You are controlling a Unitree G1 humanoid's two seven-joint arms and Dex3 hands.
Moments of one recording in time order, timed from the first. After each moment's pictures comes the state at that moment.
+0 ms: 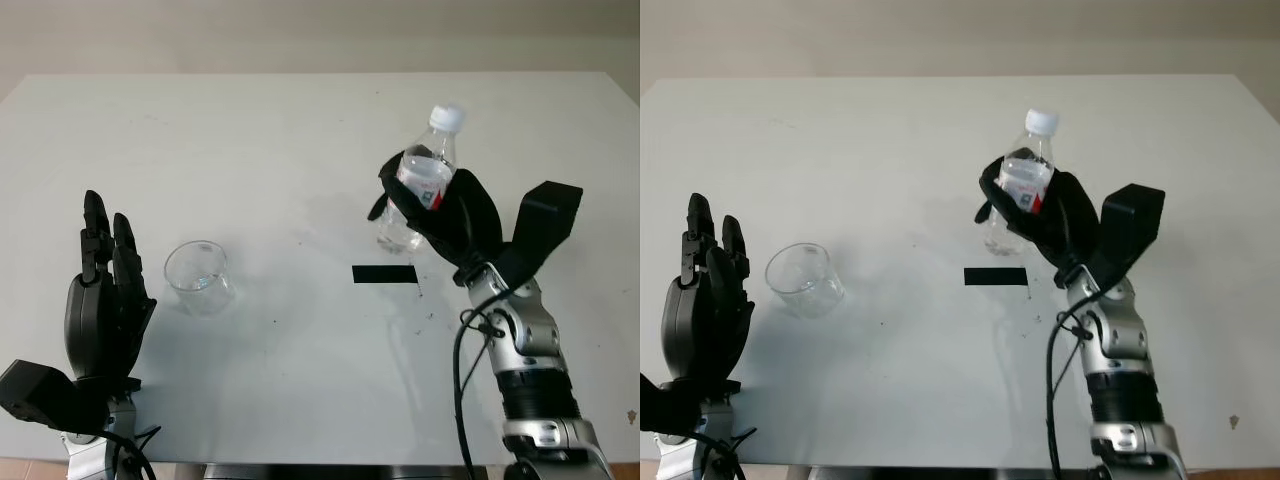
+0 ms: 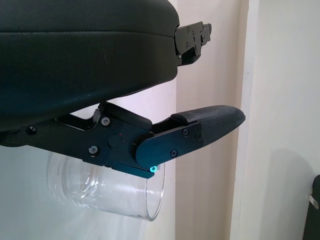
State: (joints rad) left arm 0.01 0.13 0.30 0.16 -0.33 -0.42 -0.27; right arm -0.39 -0.20 -0.08 0.19 0.20 0.12 0.31
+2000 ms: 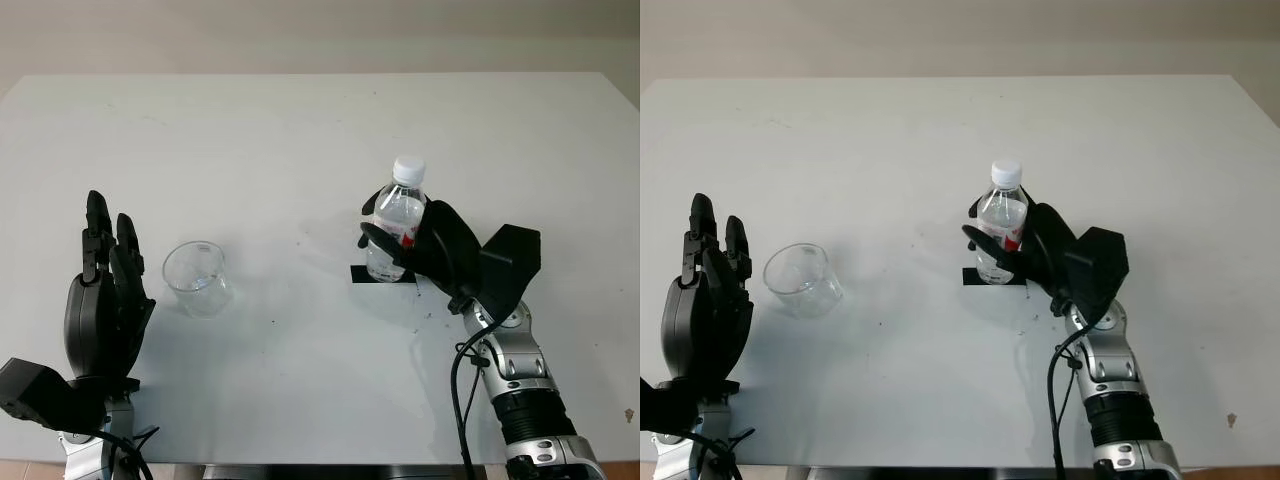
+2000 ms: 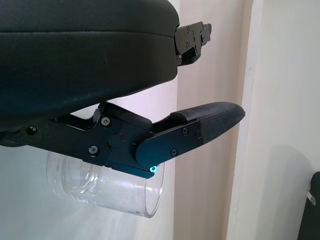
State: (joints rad) left arm 0.01 0.14 0.31 0.16 -0.35 -0.40 -0.30; right arm -0.38 -0.23 -0.04 0.40 0.13 -0.17 0.52
